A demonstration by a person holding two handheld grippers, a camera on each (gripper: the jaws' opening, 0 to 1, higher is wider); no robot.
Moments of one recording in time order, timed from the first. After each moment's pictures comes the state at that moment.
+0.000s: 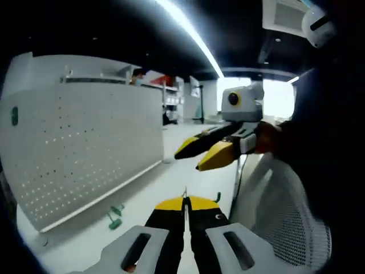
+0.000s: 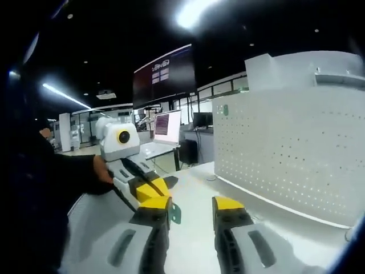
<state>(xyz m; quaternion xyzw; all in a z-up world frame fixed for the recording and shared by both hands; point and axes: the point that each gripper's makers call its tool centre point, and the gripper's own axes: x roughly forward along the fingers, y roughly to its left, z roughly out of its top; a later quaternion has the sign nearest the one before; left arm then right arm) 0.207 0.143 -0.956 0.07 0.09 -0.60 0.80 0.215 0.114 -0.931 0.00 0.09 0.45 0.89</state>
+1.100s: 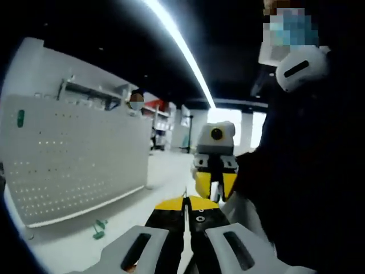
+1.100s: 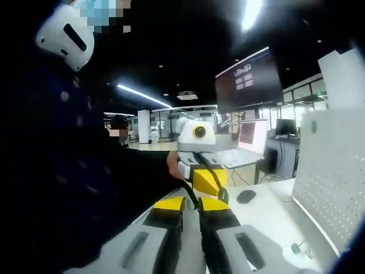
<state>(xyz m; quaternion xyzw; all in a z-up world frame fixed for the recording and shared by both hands) 0.166 0.174 -0.880 -0.06 0.04 -0.64 0.77 0.120 0.174 -0.877 0.00 0.05 0.72 0.69</state>
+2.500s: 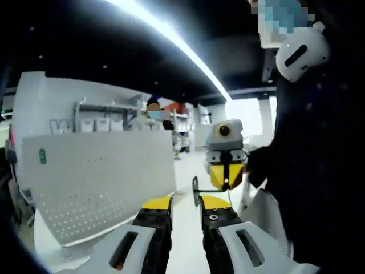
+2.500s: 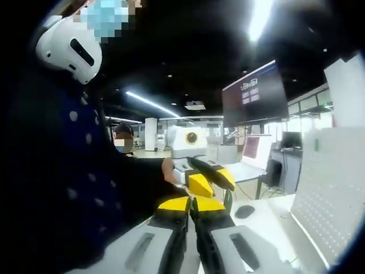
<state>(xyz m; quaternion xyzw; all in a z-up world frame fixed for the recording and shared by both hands) 0.191 0.194 -0.862 0.04 0.01 -0.53 0.85 0.142 0.169 -0.852 -0.01 0.01 0.72 0.69</state>
